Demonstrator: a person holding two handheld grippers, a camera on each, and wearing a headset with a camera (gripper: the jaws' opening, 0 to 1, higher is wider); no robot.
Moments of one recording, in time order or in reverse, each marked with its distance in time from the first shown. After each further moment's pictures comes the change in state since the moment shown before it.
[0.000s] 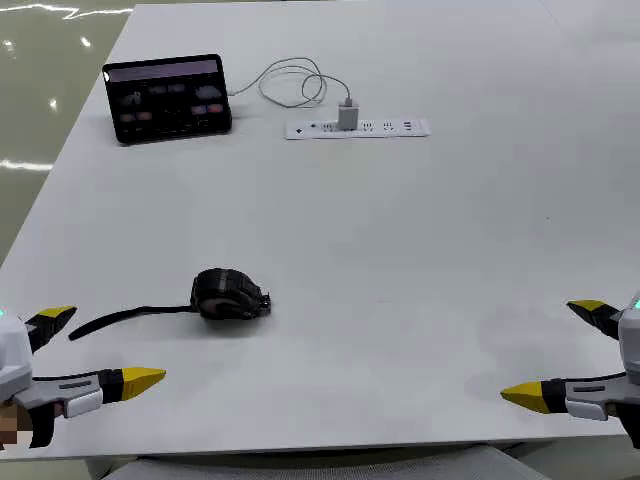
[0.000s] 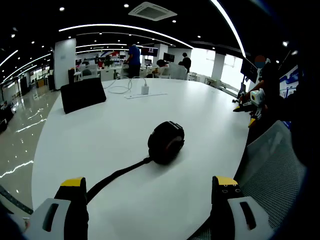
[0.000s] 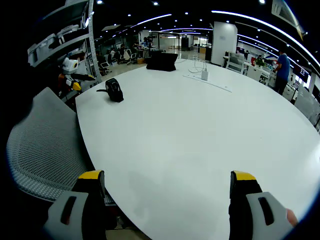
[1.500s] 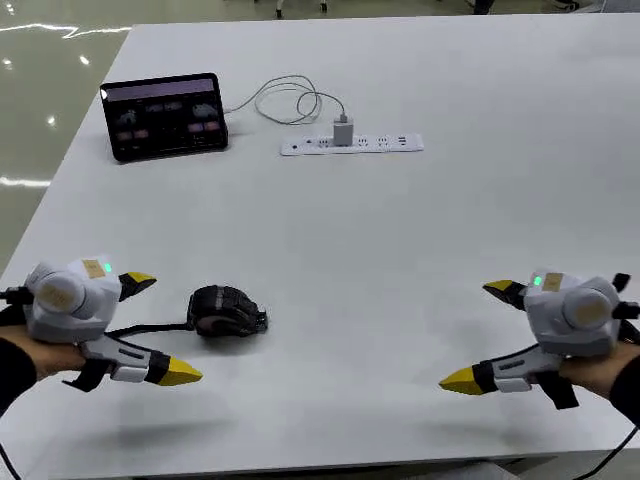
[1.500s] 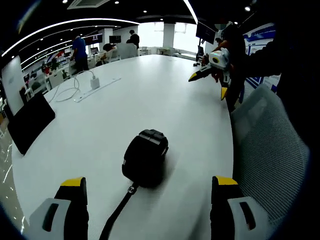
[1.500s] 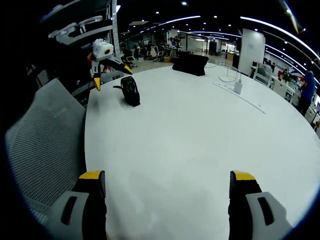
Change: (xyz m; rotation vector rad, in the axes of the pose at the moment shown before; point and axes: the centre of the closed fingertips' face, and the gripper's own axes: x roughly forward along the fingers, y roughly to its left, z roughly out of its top) left arm 0.086 -0.034 0.031 0.397 0.231 -0.311; right arm 0.083 0.026 0.053 -0.176 0.003 0.193
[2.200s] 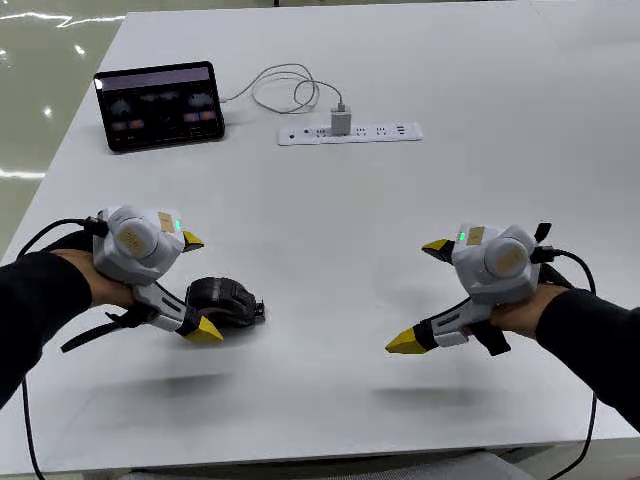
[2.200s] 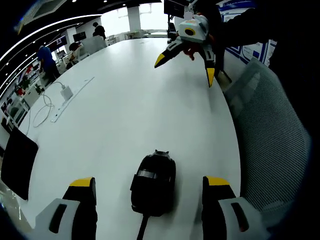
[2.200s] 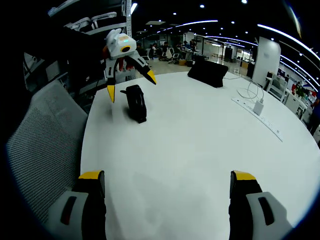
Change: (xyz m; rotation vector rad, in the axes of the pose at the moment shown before) left arm 0.034 -0.002 0.029 0.231 0.131 -0.114; right arm 0.047 0.011 0.056 -0.102 -0.027 0.083
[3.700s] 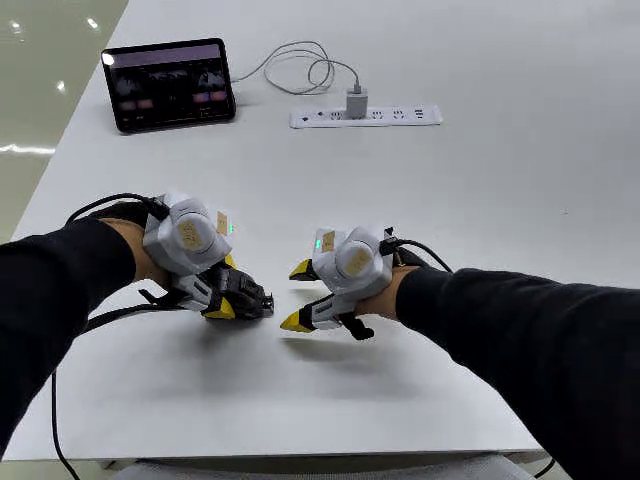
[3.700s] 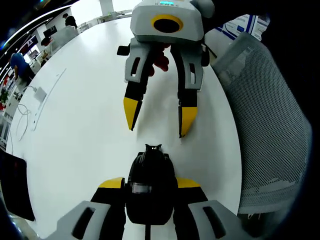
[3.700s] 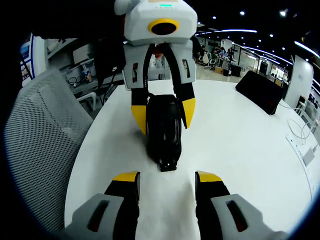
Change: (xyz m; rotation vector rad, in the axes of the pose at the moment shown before) left arm 0.023 -0.008 -0.010 0.155 0.198 -0.106; right arm 0.139 0.064 0.073 -0.200 -0.025 0.233
